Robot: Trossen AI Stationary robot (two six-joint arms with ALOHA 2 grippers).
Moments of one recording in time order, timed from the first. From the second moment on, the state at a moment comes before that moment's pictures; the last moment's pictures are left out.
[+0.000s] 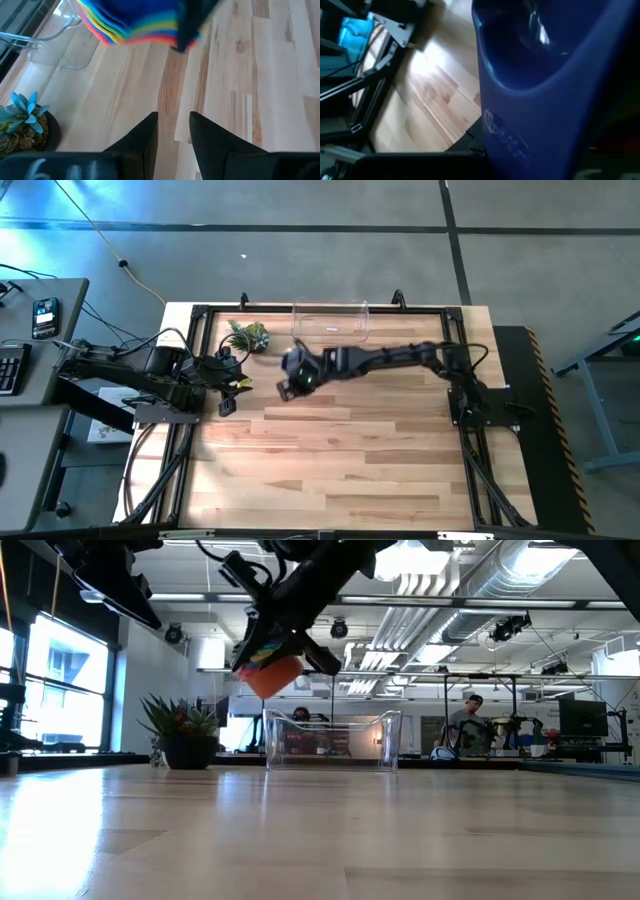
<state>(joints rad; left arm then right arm) -0.12 0.77 0.76 -0.80 -0.25 -0.22 -0.04 2.11 1.80 -0.53 -0.06 0.97</state>
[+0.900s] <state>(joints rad) 0.09 0.77 0.76 -0.60 -0.51 -0.37 -0.68 2.01 1.80 -0.64 -0.76 0.17</state>
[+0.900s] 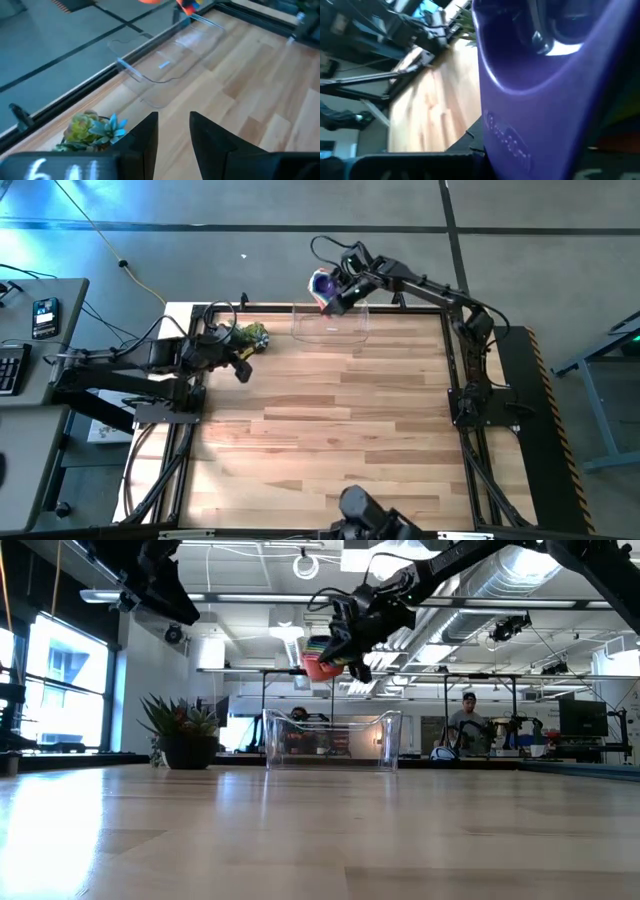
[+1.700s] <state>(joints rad) 0.21 0.77 0.76 -0.61 -0.51 -0.42 -0.64 2.18 1.80 -0.78 -0.64 -0.09</state>
